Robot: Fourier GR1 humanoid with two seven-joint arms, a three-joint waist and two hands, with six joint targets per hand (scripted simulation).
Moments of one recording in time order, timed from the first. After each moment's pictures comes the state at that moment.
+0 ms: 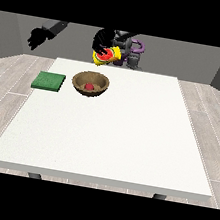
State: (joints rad) left arm -1.17 0.00 -0.93 -0.62 -1.53 -0.08 0.37; right arm -0.48 -0.42 -0.32 -0.69 -0.21 0.38 -0.39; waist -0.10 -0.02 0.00
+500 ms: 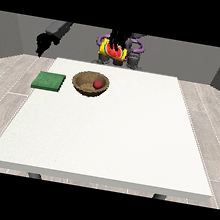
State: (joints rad) left arm -1.02 0.01 -0.55 -0.80 -1.22 0.19 0.46; right arm -0.45 -0.39 -0.34 -0.69 -0.22 0.33 -0.37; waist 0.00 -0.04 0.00
